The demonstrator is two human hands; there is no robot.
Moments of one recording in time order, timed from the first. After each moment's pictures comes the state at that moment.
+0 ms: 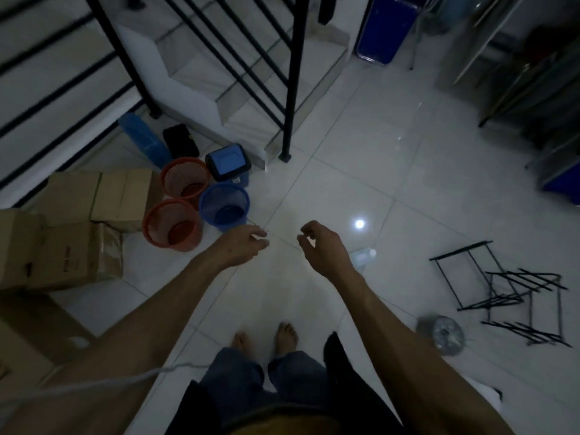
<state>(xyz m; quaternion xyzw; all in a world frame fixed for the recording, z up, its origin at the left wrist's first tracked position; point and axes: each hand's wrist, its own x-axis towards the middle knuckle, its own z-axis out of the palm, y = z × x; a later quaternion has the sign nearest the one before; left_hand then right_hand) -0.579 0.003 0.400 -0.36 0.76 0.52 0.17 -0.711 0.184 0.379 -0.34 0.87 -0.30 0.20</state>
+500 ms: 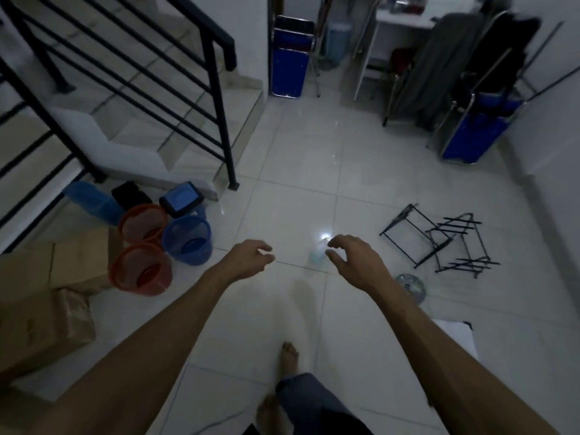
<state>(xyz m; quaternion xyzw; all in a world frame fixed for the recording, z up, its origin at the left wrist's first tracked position) -0.534 0.141 0.441 -0.21 0.84 0.47 0.19 -0.628 0.411 0.449 -0.29 0.93 -0.22 0.08</state>
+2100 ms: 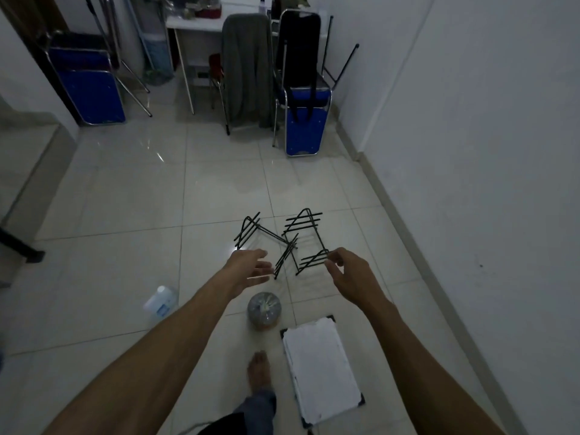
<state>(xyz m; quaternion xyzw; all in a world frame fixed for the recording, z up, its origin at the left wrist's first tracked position) -0.886 0.737 0.444 -0.28 0.59 0.71 0.26 -0.854 0.991 0.455 -0.01 0.95 -0.30 0.03</state>
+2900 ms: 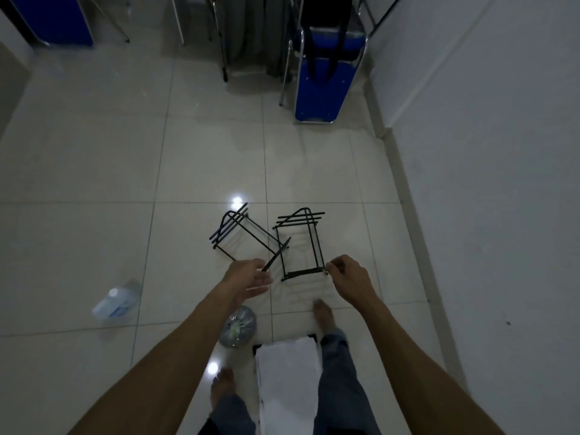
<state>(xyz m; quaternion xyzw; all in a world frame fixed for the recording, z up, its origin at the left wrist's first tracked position) -1.143 0.819 0.327 -0.42 0.51 0.69 0.29 -1.158 1.059 0.350 0.13 0.91 -0.34 0.22</state>
